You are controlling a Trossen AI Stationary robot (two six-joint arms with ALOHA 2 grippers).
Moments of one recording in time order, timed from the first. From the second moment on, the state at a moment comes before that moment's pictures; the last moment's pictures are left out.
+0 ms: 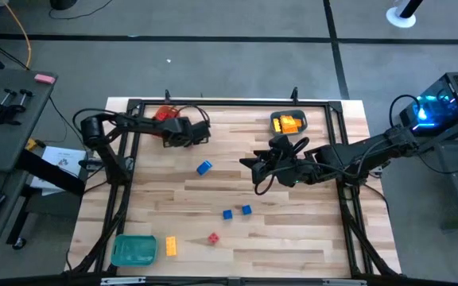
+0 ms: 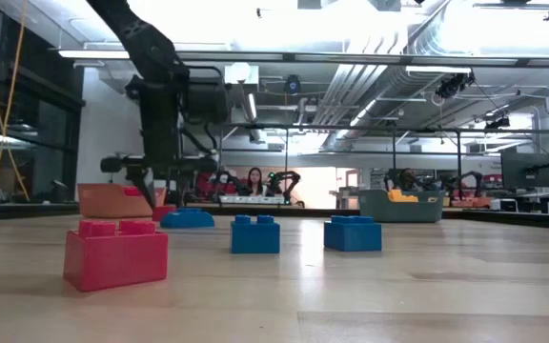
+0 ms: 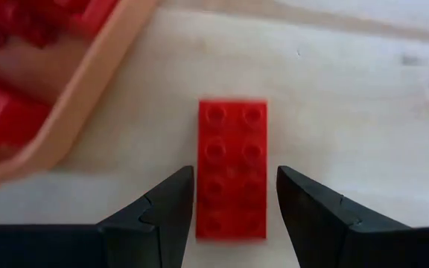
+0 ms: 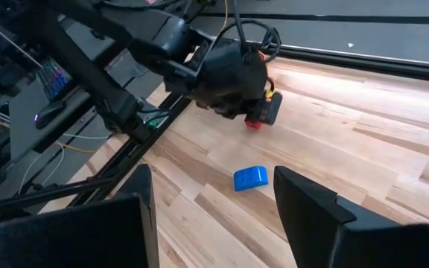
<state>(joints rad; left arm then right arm) 0.39 1.72 0.95 -0.63 -0.42 -1.27 0.33 1.44 1.41 -0.63 0.73 1.01</state>
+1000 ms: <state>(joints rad) 0.45 1.79 0.95 -0.56 -0.29 -1.22 0.33 1.44 1.41 -0.62 0.68 1.02</state>
